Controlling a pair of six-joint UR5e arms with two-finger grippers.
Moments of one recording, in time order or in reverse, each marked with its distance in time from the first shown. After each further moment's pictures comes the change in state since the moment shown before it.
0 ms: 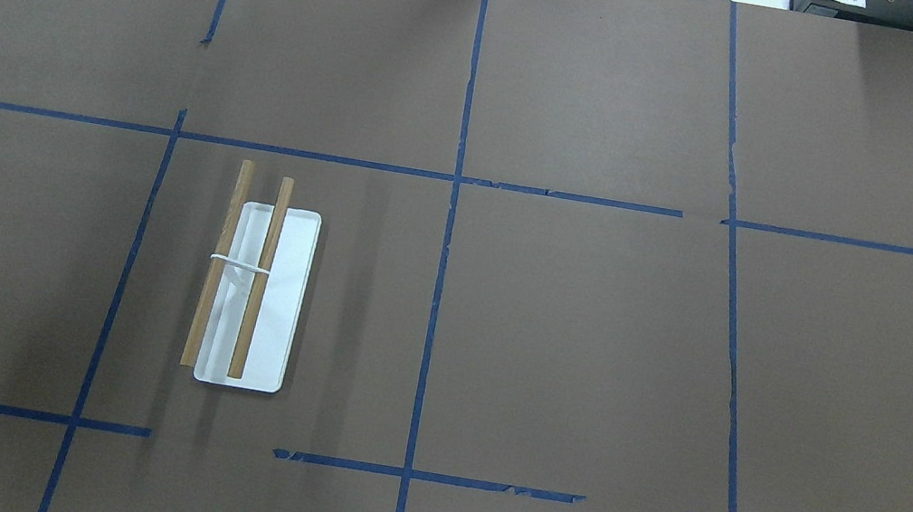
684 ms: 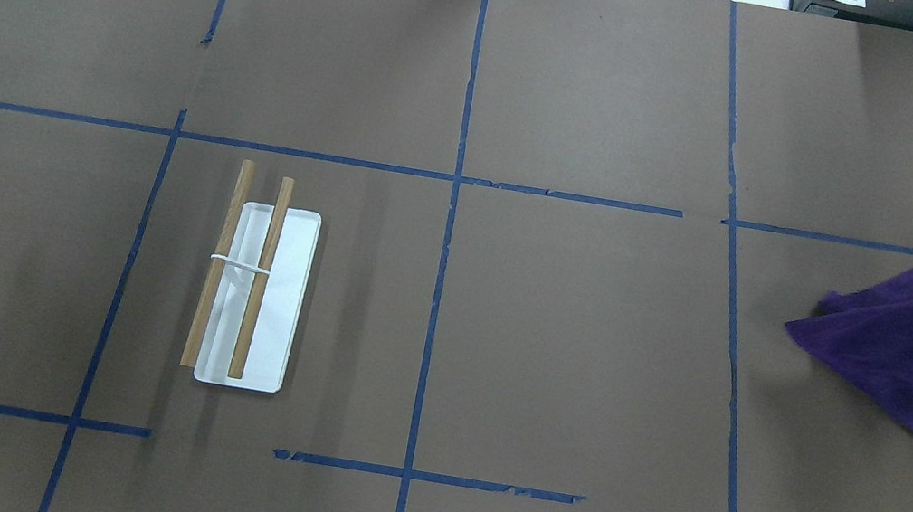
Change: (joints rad) left arm 0.082 -0.056 -0.002 -0.228 -0.053 -0.360; right arm -0.109 0.257 0.383 -0.170 0.236 0.686
